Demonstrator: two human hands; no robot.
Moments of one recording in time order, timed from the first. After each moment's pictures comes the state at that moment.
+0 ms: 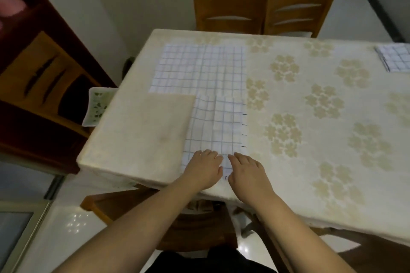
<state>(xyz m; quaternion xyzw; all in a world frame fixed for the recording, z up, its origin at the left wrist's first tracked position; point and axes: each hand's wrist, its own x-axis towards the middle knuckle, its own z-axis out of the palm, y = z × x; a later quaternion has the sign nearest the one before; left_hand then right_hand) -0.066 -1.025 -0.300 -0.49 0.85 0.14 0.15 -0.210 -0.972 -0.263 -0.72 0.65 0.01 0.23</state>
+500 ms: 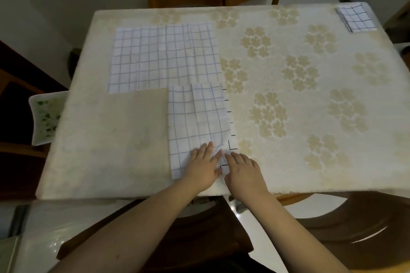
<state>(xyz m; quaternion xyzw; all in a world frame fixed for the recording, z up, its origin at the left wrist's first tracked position) -0.063 -1.054 -0.383 -0.41 0.87 0.19 0.20 -0.189 -0.981 -0.311 -0.62 0.74 0.04 0.25</state>
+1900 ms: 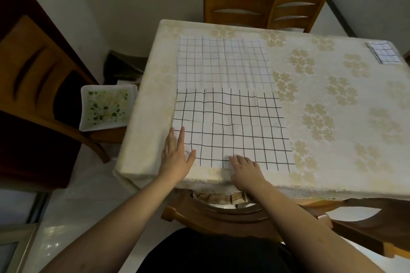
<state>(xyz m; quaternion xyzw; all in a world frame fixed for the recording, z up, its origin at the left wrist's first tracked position) 0.224 -1.075 -0.357 -0.61 0.73 0.28 -0.12 0.006 -1.009 -0.334 -0.64 0.71 0.16 0.27</state>
